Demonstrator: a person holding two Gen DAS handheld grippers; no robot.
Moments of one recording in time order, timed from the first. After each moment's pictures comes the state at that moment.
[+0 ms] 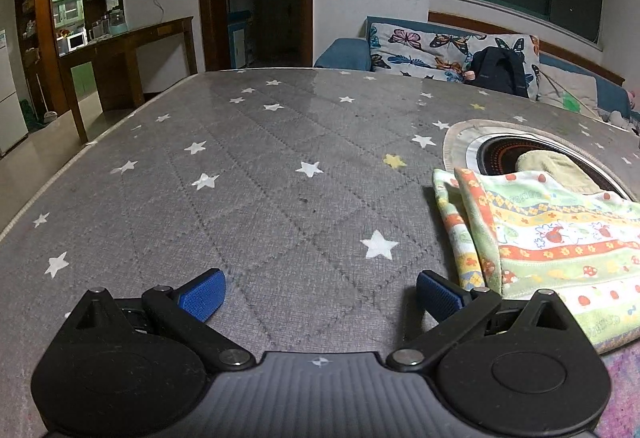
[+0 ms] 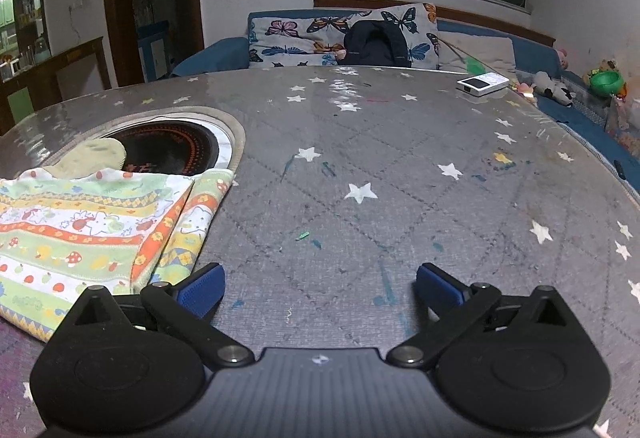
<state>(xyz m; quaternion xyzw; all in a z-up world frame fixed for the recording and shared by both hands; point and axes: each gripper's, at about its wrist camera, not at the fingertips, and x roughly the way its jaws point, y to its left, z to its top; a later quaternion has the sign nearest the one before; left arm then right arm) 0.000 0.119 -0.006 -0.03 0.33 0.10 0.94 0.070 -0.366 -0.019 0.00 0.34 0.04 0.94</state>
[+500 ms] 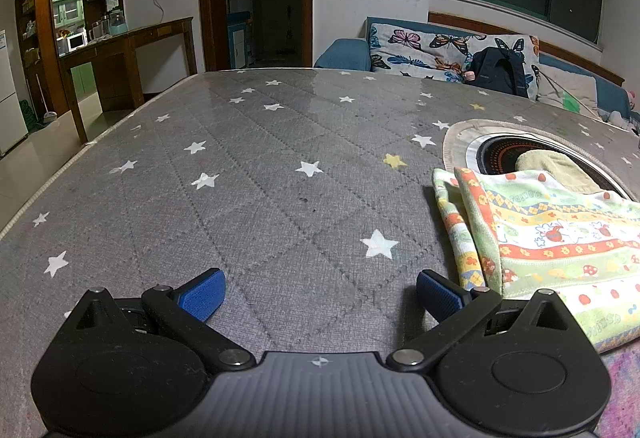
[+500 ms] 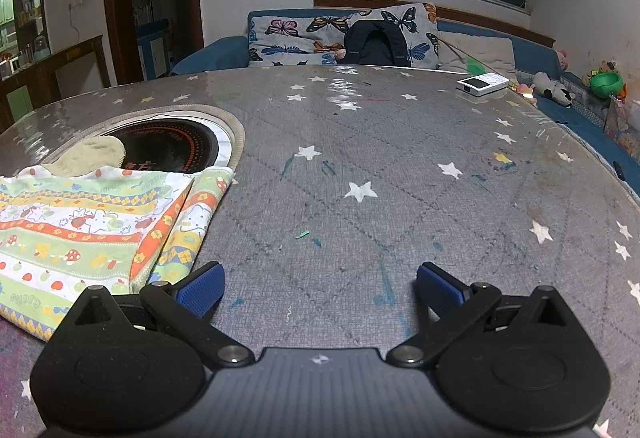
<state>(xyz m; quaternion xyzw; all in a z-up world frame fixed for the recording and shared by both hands) -0.001 0.117 -0.006 -0.03 0.33 0.10 0.94 0.077 -0.375 -0.023 -0.01 0.34 0.04 0.94</state>
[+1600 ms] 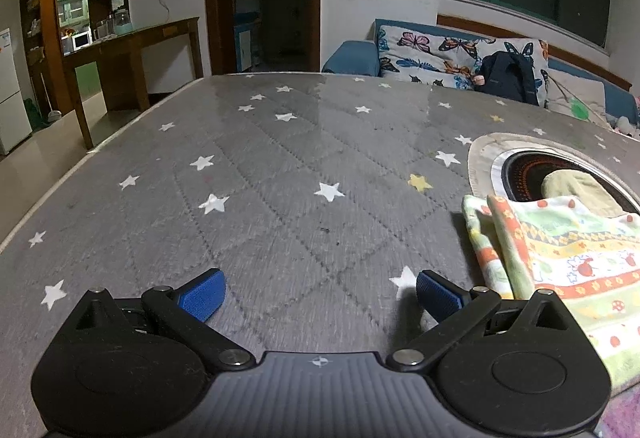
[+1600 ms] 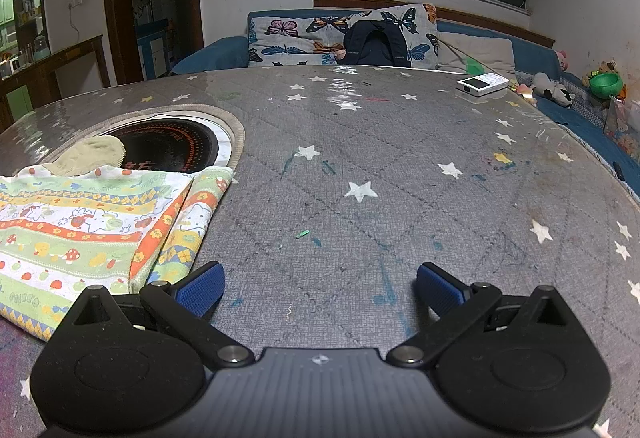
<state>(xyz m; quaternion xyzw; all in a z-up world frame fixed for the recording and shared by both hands) 0.025 0.136 -0.006 -0.04 0.33 0.11 0.94 0.077 -0.373 -0.024 -0.01 0.34 0.04 0.94</state>
